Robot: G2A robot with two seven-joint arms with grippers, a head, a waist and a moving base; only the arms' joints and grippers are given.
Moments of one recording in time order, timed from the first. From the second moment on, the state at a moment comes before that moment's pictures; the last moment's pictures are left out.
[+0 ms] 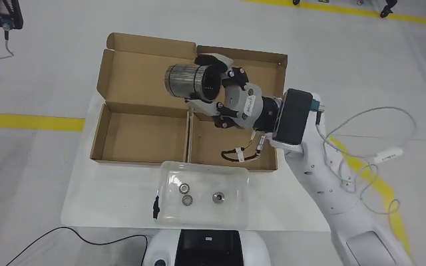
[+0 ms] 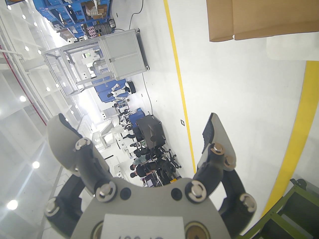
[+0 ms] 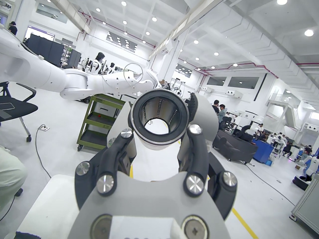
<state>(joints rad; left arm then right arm) 0.11 -0.38 -0.87 -1.29 2.37 -0.77 0.65 -0.81 -1.33 0.97 -1.70 -1.23 -0.72 -0.55</state>
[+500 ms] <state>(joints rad) 0.11 -0.38 -0.87 -1.29 2.37 -0.77 0.65 -0.94 -1.31 1.06 -1.79 -1.28 -0.70 -0.59</state>
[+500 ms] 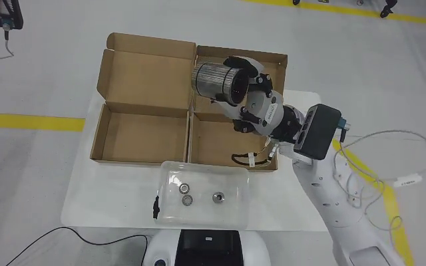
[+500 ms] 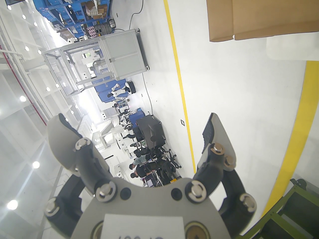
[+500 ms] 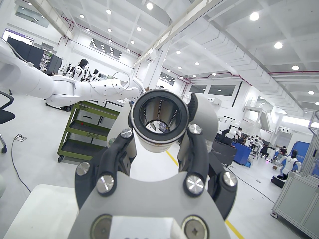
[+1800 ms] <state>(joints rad) 0.11 -0.38 -0.87 -1.29 2.37 -0.77 0.65 -0.92 -1.29 1.04 -1.62 -0.95 -0.82 0.27</state>
